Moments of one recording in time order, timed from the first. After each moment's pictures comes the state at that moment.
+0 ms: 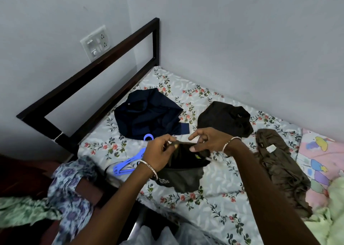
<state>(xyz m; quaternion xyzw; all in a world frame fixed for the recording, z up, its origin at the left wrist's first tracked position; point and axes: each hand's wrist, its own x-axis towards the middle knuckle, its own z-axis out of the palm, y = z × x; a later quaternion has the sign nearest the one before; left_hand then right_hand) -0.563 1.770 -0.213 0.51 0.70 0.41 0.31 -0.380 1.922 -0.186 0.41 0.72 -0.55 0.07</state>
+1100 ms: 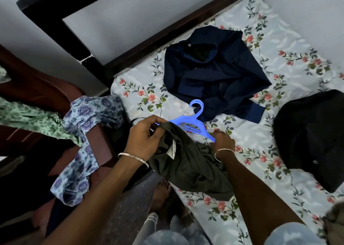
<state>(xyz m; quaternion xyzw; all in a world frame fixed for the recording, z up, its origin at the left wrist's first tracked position) -0.656 1.742 -0.377 0.20 0.87 0.38 0.24 -0.502 1.953 -0.577 0.42 0.87 -0.18 0.21</state>
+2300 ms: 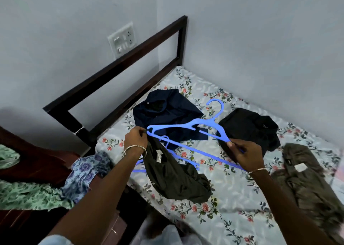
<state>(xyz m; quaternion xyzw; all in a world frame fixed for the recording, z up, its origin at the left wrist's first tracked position) -0.681 1.792 -0.273 0.23 0.90 0.32 0.19 -0.346 1.947 -0.270 0.43 0.81 -0.26 -0.30</state>
